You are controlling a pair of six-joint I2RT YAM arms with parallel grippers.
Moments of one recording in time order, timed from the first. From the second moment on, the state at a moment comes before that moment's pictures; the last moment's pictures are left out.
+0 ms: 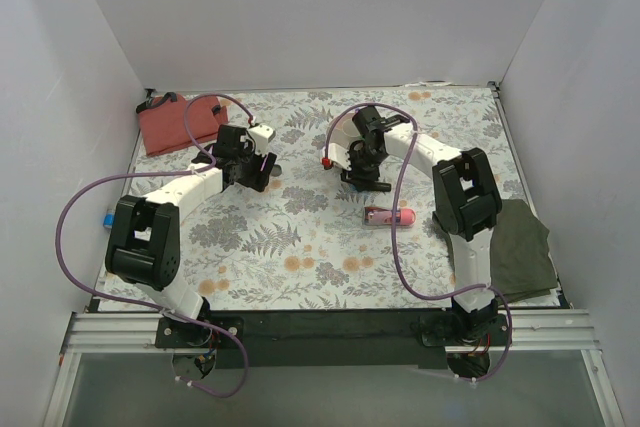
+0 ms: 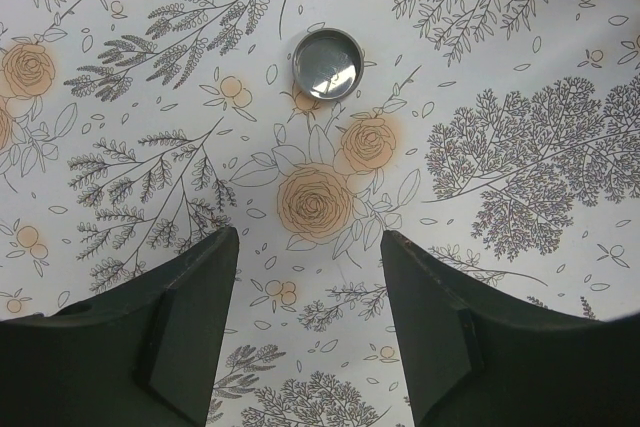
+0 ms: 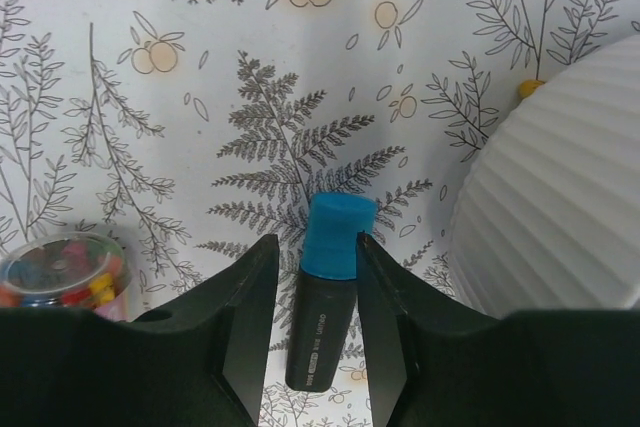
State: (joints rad) left arm -0.27 1.62 1.02 -0.24 0.14 0.21; right arm 0.51 2.08 1.62 -0.86 -0.42 -1.13
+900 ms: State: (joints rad) left arm -0.27 1.63 1.03 -0.24 0.14 0.21; right arm 0.52 2.12 1.62 -0.80 -0.38 -1.06
